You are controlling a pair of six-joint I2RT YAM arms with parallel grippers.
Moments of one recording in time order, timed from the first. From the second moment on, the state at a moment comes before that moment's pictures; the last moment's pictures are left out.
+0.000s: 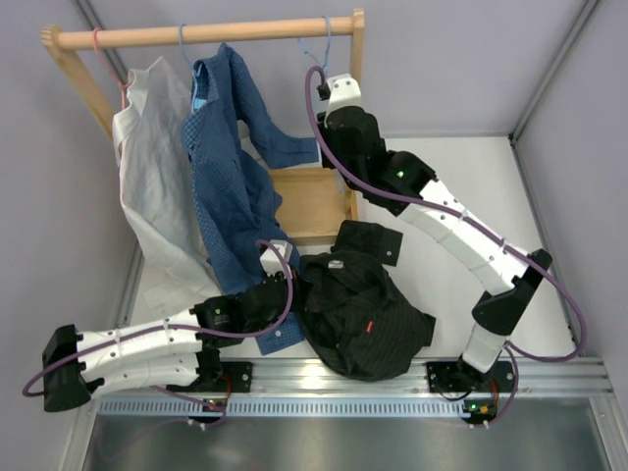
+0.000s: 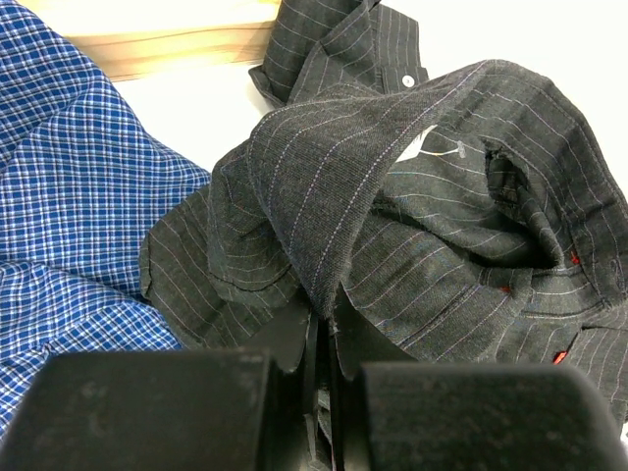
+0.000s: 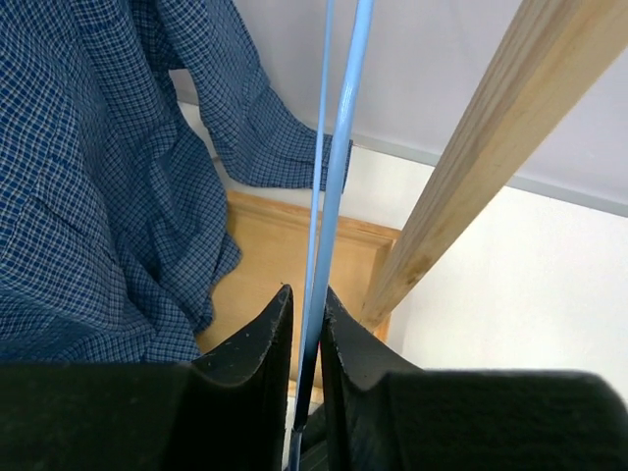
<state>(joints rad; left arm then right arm) -1.18 0.86 0.55 -0.18 -0.55 -0.76 0.91 1.74 2.03 -0.60 0.57 0.15</state>
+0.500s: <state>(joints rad) -1.18 0.85 0.55 -0.18 -0.54 -0.76 0.90 1.70 2.03 -0.59 0.56 0.08</state>
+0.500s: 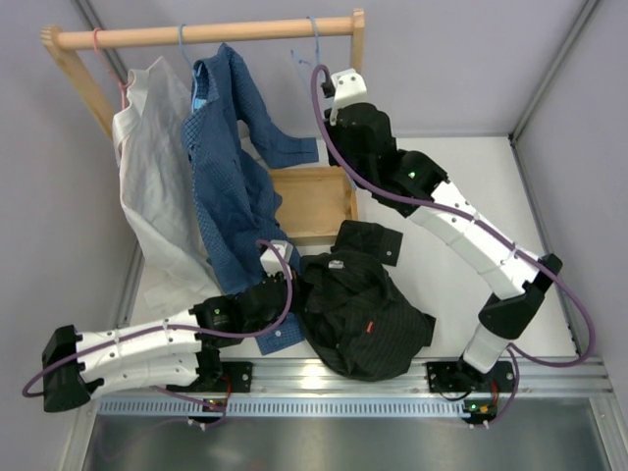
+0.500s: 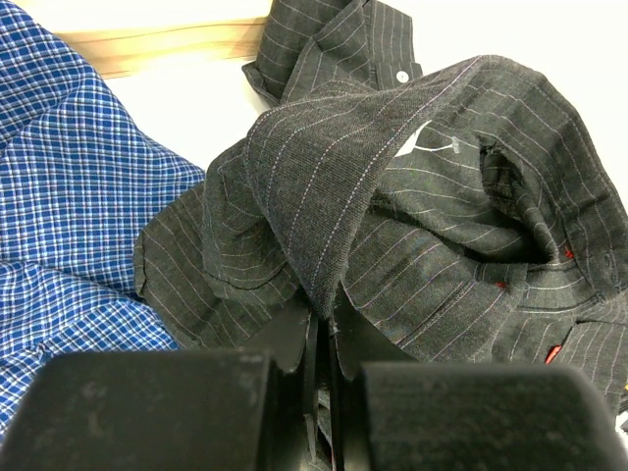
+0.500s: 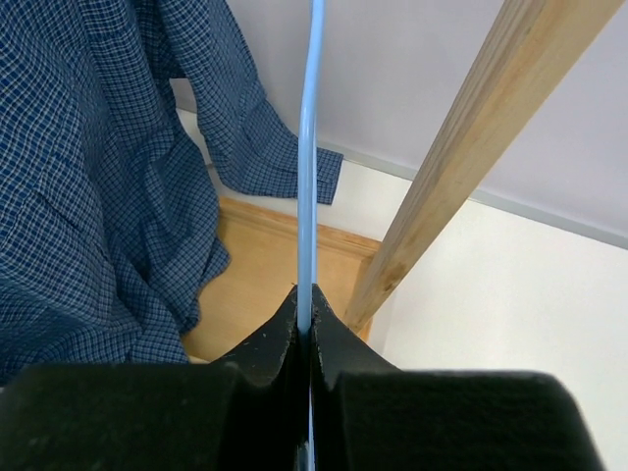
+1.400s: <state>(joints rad) -1.18 0.88 0.61 -0.24 -0.56 -0.76 0.90 1.50 1.89 -0.49 0.37 0.03</state>
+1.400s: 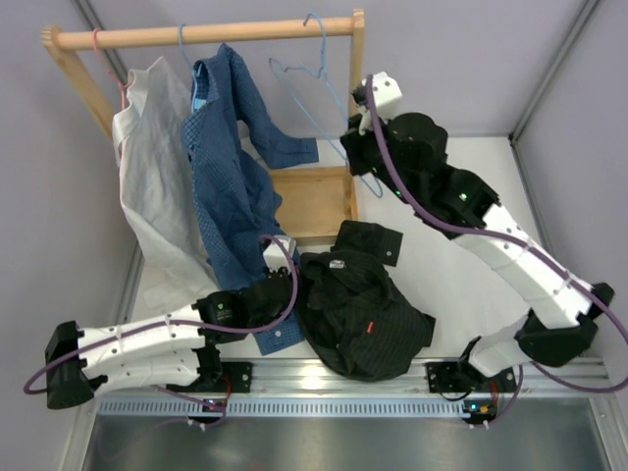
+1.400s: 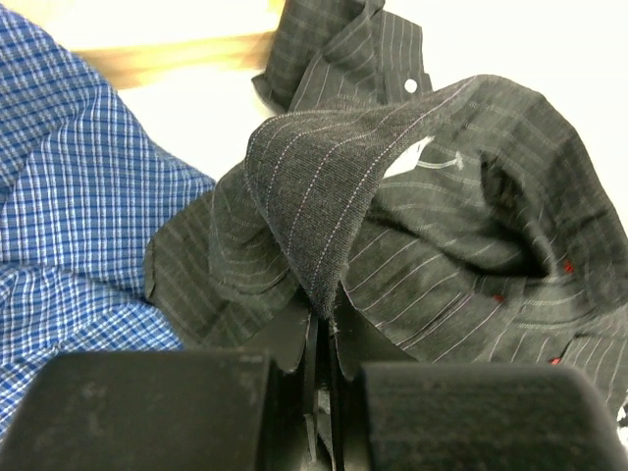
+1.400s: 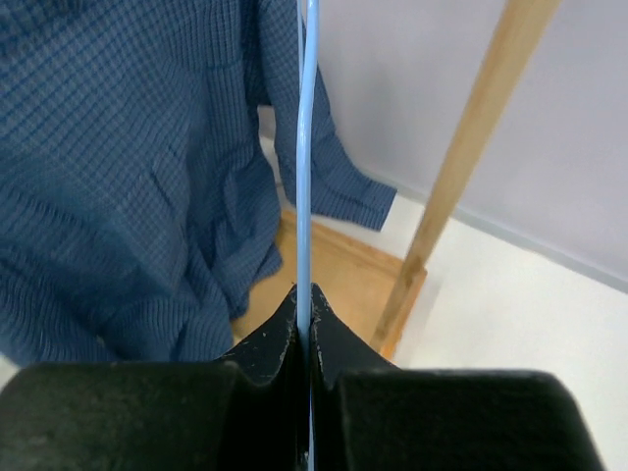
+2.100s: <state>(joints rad) -0.96 1.23 0.95 -0.29 -0.50 -0.77 0.90 0.50 1.11 -0.92 0.04 0.19</state>
